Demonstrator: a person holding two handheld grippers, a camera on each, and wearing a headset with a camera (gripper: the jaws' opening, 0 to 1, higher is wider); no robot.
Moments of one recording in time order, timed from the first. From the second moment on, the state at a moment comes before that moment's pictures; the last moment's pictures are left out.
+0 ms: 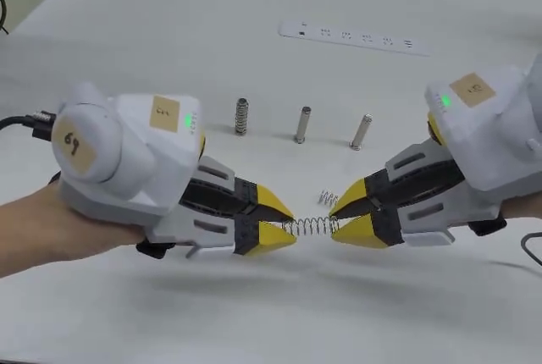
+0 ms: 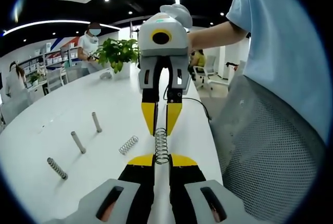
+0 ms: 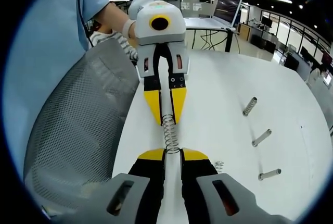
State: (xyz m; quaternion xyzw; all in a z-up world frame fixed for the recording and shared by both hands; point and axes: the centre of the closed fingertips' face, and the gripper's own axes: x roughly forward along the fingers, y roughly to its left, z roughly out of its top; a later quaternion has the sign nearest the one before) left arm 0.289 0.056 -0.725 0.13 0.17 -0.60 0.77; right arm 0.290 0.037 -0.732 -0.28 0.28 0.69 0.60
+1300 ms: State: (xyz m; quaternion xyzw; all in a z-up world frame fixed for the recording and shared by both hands) left arm 0.291 0.052 -0.728 0.11 0.18 -0.60 0.77; right arm 0.289 0.059 -0.695 -0.30 0.25 0.70 0.60
